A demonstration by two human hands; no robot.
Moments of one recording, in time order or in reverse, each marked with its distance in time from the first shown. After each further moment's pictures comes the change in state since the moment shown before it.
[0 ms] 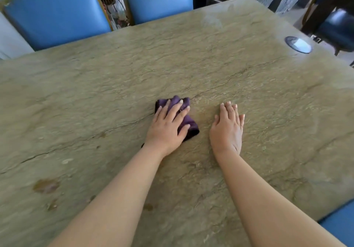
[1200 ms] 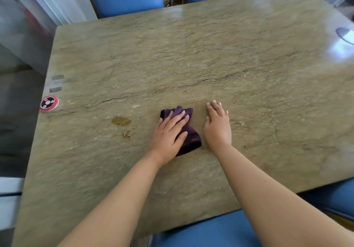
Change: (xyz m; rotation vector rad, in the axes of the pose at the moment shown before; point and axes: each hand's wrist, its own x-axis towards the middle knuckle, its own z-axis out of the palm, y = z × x) left_hand -0.208 -0.051 -0.028 -0.348 0.020 -0.188; right_hand -0.148 -0.088 0.029 0.207 -0.232 -0.278
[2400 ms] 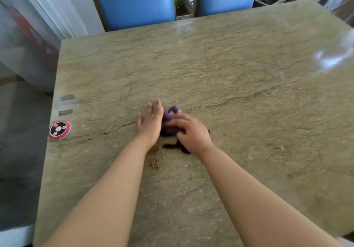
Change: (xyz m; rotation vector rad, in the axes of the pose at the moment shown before) left_hand 0.080 -0.126 -0.086 -0.285 -0.125 -0.455; right_hand 0.047 -0.131 0.074 0.136 -0.277 -0.262
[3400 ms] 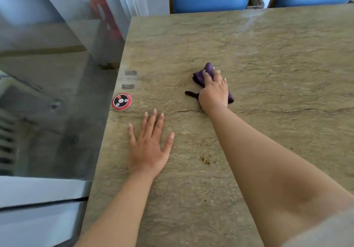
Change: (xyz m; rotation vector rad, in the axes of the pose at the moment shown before) left_hand -0.104 -0.125 -0.035 0.583 0.442 -0.089; right_hand 0.128 -0.067 0.072 -0.273 0.093 0.115
